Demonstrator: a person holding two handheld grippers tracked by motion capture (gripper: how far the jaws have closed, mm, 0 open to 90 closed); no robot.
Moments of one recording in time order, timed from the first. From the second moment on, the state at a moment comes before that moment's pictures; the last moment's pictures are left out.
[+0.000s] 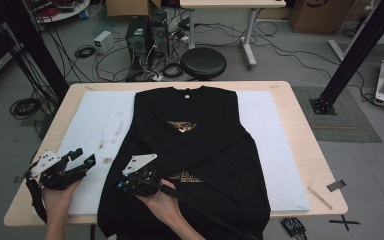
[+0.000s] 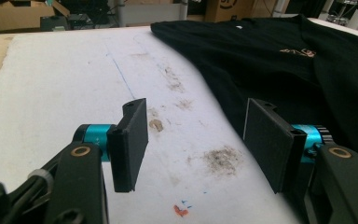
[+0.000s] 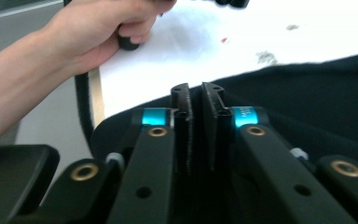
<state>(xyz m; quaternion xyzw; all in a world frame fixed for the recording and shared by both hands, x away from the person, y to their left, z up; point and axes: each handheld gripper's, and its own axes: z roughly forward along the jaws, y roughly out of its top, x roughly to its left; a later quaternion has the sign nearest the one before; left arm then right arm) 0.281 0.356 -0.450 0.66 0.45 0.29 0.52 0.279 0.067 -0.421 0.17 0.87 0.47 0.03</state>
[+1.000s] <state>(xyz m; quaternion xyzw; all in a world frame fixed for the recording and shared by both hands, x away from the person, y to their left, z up) 0.281 0.357 -0.450 0.66 0.45 0.29 0.52 0.308 0.076 -0.434 0.20 0.90 0.39 -0.01</state>
